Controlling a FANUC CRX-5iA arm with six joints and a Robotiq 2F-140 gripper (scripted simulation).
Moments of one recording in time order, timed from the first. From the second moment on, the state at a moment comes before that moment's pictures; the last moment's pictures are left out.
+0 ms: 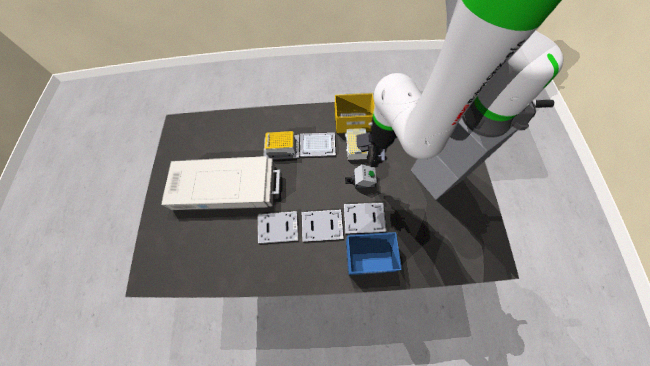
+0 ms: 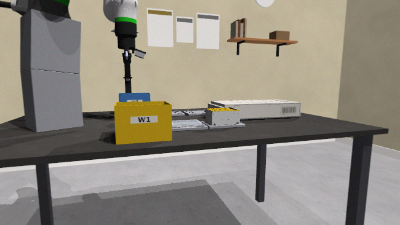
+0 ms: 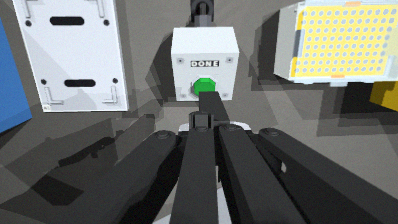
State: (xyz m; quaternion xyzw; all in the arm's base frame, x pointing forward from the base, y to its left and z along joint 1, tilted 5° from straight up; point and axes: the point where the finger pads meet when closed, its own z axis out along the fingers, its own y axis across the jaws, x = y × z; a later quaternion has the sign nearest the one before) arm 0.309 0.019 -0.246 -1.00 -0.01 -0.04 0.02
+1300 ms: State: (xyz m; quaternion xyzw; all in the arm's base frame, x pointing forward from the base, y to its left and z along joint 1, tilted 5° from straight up) arm 0.314 0.023 -0.308 -1.00 -0.01 -0.04 0.02
